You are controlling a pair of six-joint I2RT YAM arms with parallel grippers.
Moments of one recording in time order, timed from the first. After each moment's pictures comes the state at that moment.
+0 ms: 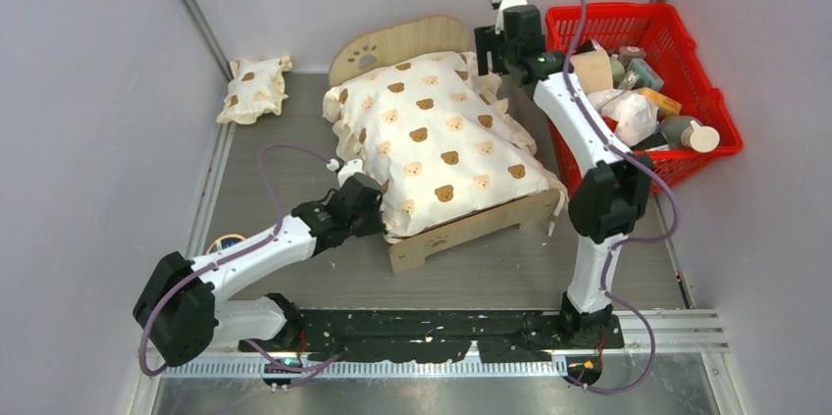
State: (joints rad) left arm -0.74 1.21 0.71 -0.38 -0.25 -0.86; right arm 0.31 1.99 1.97 -0.47 0.19 -0.03
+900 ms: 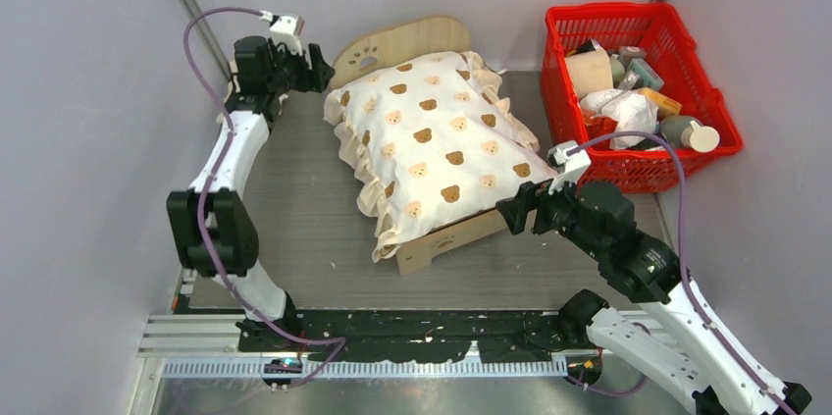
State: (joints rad) left arm -0.02 1.61 1.42 -0.09 0.37 -0.01; right arm 0.64 0.61 0.86 -0.59 0.07 0.28
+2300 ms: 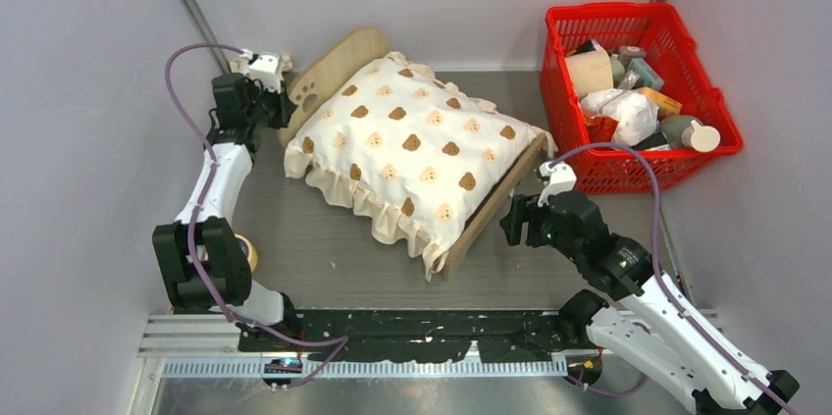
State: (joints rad) left arm 0.10 1.50 1.19 -0.10 0.36 0.18; right arm 0.64 0.61 0.67 -0.67 0.17 0.37
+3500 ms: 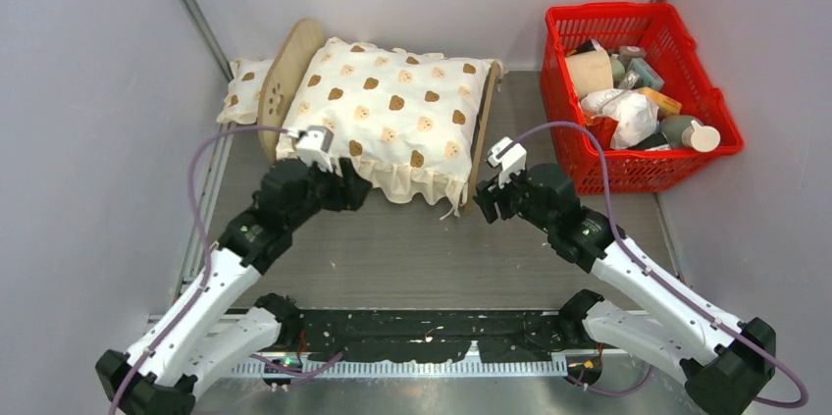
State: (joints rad) left arm -0.48 0.83 0.89 -0.44 0.00 -0.35; right arm 0.64 0.88 0.70 -0.24 0.00 -0.10
